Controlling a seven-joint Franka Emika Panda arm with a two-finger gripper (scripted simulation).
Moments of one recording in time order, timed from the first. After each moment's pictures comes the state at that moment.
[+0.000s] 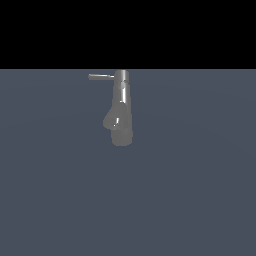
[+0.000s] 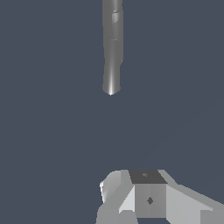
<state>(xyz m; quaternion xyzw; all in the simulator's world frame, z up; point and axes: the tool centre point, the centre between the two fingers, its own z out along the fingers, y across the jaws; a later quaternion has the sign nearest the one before) -0.250 -0.007 0.490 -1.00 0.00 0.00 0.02</state>
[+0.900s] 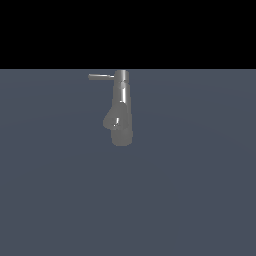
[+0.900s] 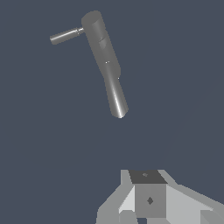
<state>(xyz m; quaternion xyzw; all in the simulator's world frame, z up) -0.161 0.002 0.492 -0.99 0.15 0.02 0.07</state>
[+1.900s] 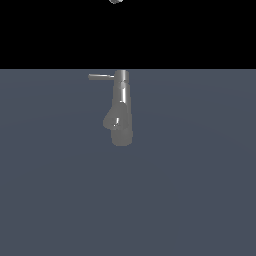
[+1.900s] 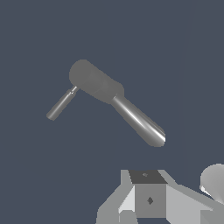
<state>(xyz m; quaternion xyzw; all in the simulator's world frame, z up) -0.007 0.027 0.436 -0.91 0.41 0.07 0.08</state>
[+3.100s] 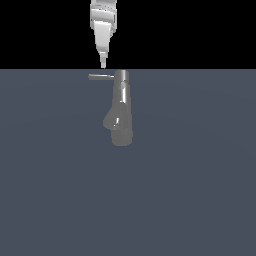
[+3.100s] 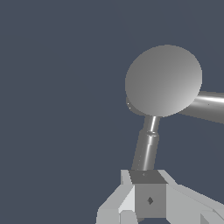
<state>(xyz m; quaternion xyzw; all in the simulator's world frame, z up) 0.135 0.093 0.294 -0.75 0.66 0.06 0.01</state>
